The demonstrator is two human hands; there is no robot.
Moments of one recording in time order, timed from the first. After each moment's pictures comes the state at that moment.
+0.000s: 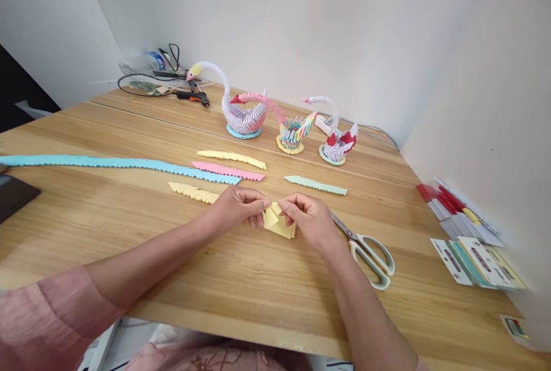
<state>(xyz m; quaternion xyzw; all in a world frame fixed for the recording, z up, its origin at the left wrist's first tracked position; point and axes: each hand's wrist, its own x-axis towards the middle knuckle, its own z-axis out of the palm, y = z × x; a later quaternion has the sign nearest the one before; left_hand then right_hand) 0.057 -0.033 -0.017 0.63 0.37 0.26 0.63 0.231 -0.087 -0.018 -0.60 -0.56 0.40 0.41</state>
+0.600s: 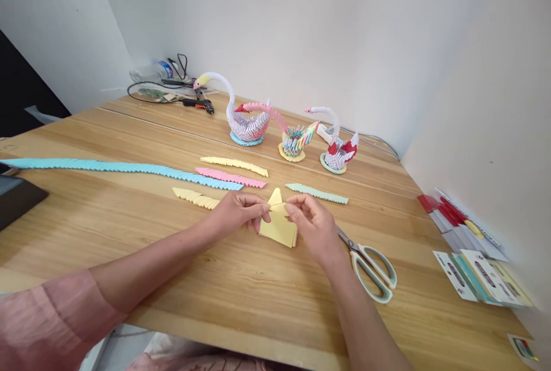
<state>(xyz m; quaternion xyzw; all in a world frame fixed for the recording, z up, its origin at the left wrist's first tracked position) 0.054 -0.026 -0.025 0.63 0.37 0.27 0.63 0.230 -0.089 -0.014 -0.59 -0.58 0.33 0.46</state>
